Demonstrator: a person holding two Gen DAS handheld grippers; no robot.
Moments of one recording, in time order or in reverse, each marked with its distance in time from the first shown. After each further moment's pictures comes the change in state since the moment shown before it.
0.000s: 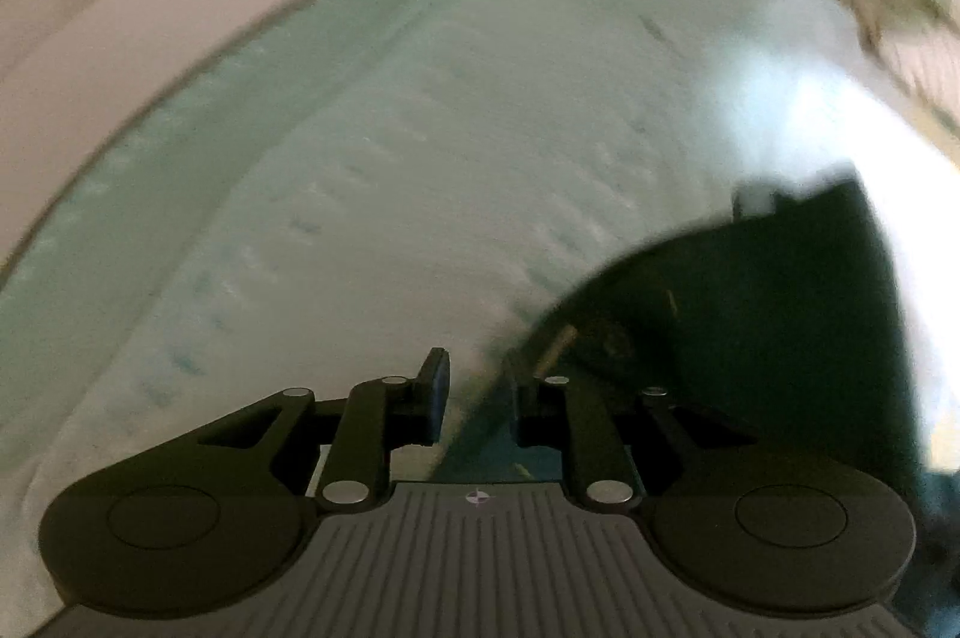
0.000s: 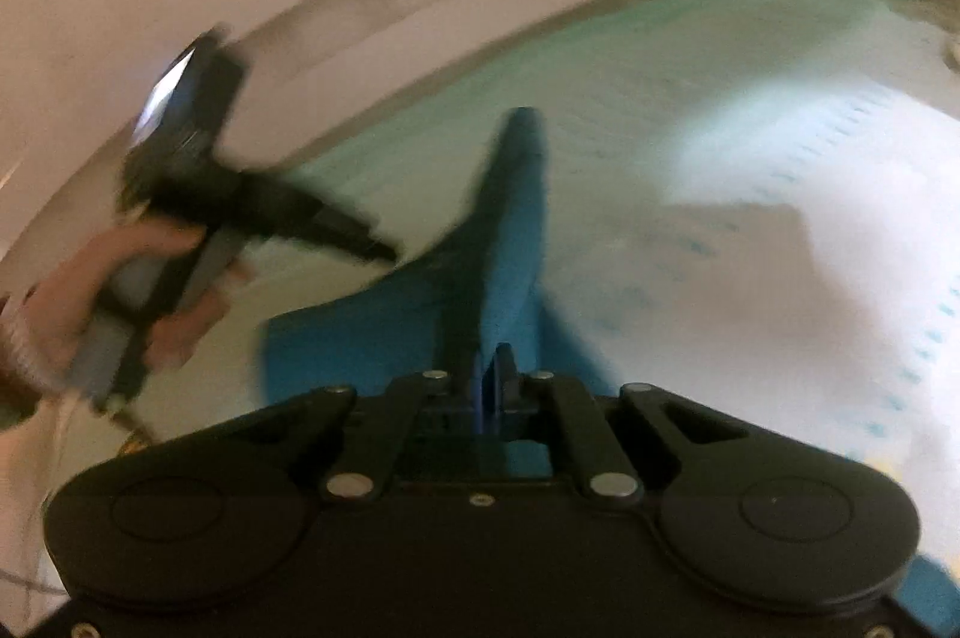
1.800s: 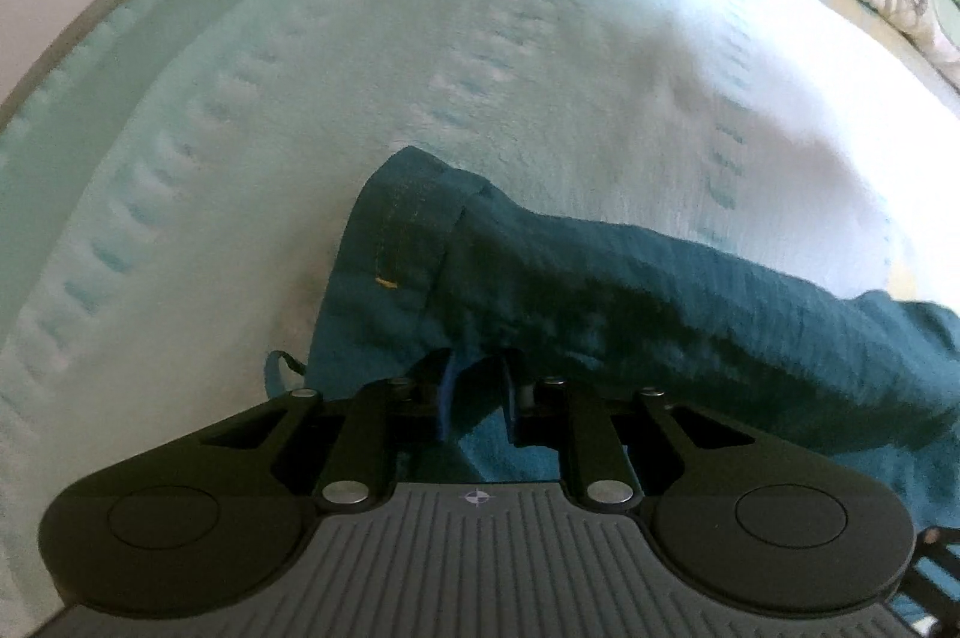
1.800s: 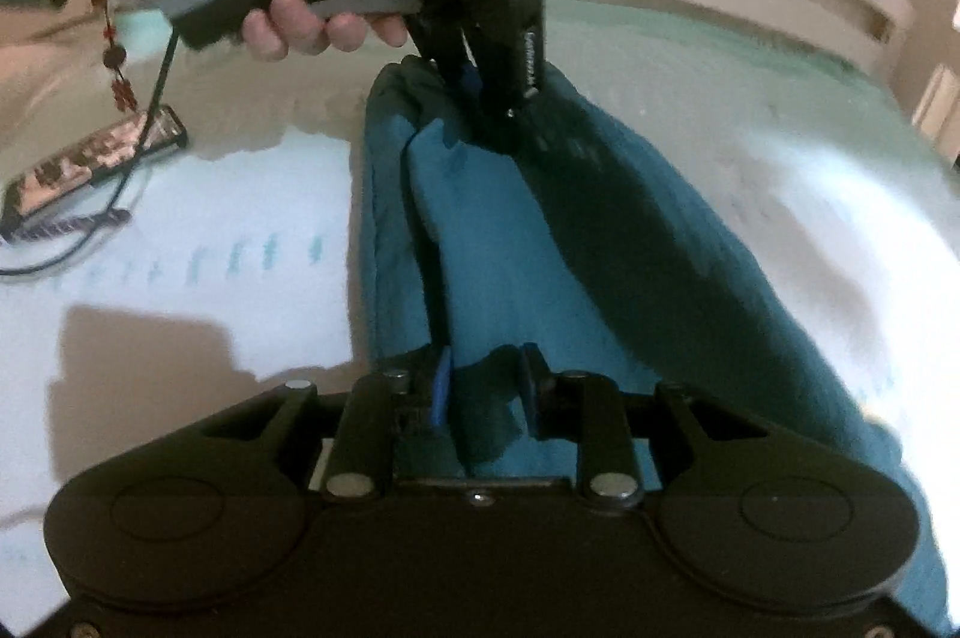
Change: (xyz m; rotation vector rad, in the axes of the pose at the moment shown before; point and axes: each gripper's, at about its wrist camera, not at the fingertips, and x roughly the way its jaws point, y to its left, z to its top) left arm 0.006 -0.004 -0.048 0.142 0.139 -0.134; right arm 0.024 0.099 -0.112 -0.517 0.109 -0.184
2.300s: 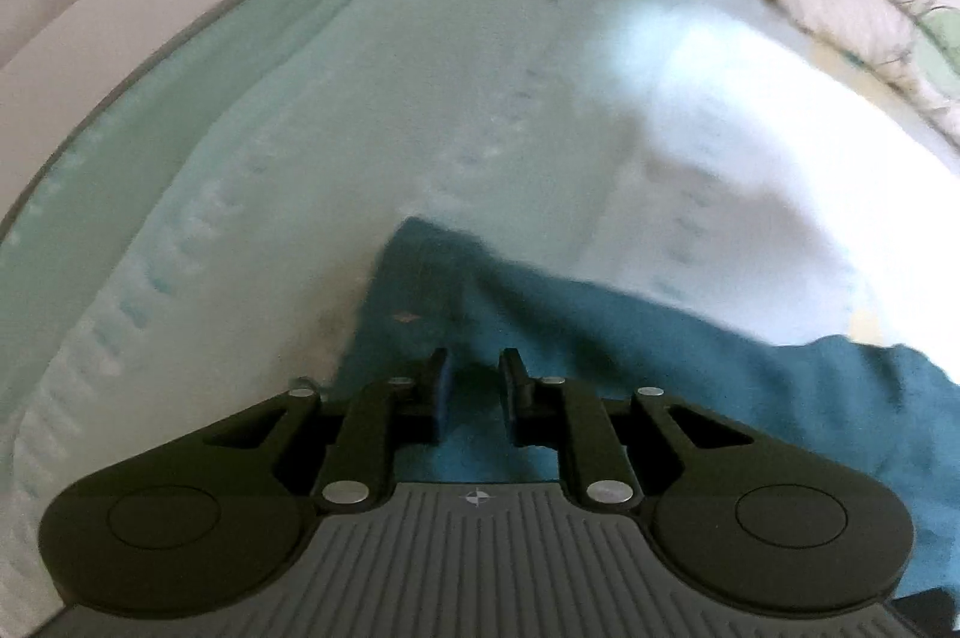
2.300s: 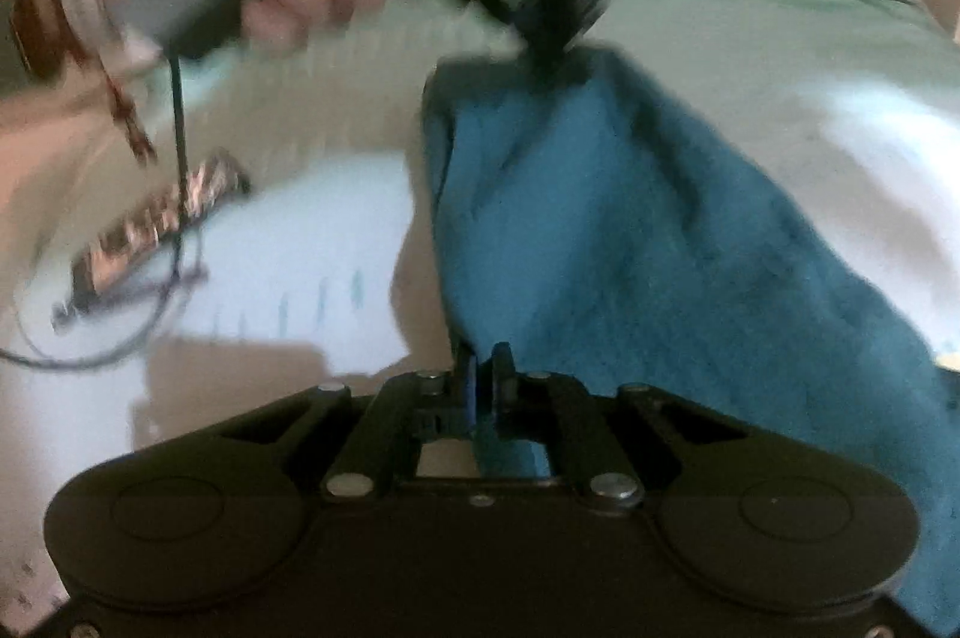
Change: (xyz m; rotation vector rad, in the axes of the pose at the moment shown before) left arm -0.047 -0.022 -0.007 -0.016 -0.123 0.015; right arm 0.000 0.001 0.002 0.147 0.056 0.181
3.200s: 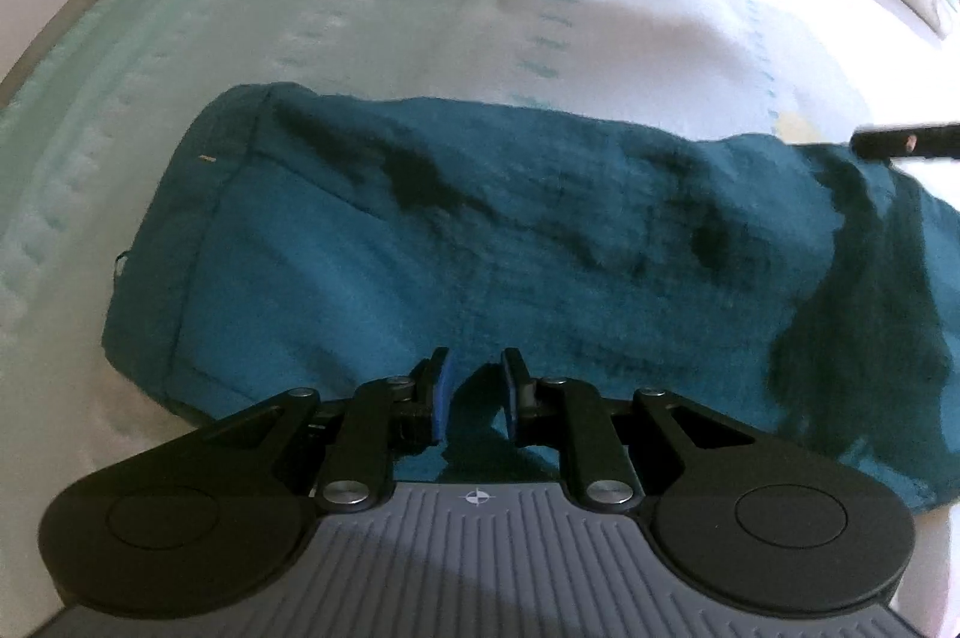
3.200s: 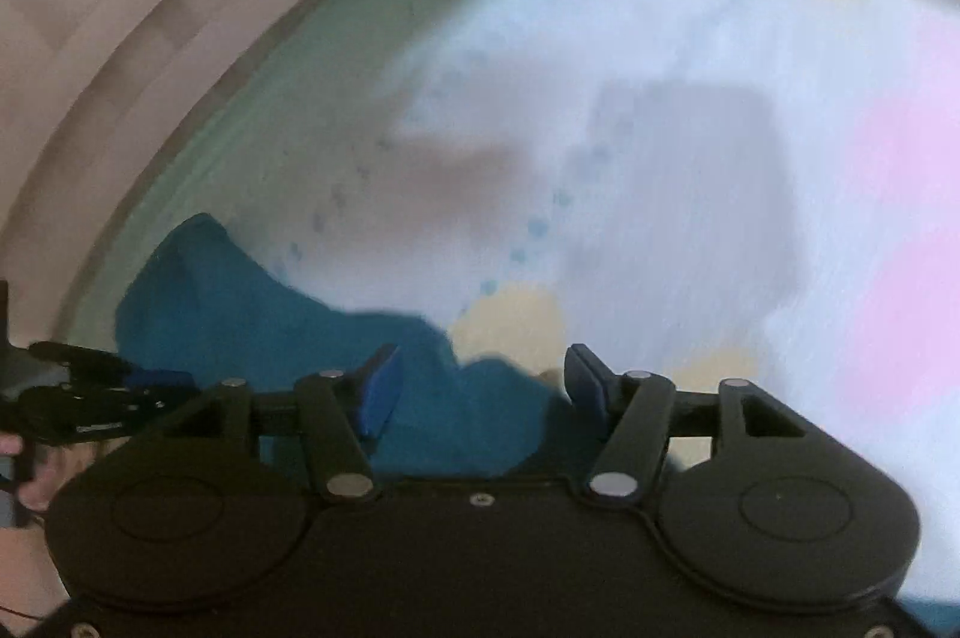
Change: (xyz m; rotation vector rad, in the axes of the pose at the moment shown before) left arm 0.028 -0.055 -0.053 0.186 0.124 -0.029; right arm -0.078 -0.257 -0.053 0.688 -0.020 -0.029
